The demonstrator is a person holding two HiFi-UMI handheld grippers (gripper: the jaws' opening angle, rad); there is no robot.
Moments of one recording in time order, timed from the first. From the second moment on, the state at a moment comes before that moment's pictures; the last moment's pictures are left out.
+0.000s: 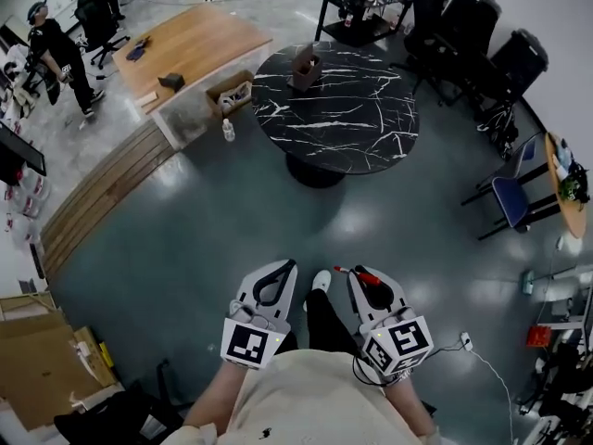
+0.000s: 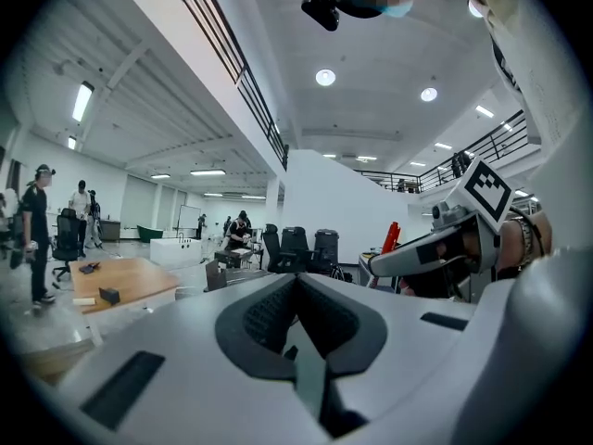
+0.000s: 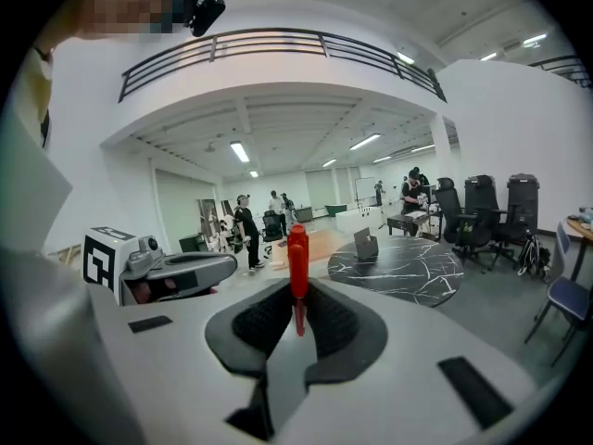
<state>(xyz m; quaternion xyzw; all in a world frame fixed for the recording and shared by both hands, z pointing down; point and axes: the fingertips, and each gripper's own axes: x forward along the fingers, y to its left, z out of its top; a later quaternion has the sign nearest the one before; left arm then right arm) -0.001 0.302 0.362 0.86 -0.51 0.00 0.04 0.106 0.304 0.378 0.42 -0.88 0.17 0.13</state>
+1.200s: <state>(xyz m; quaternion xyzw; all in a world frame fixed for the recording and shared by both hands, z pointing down) 0.020 -0.015 0.370 0.79 -0.61 0.04 0.06 0.113 -0.046 0.393 0.31 -0.92 0.19 0.11</state>
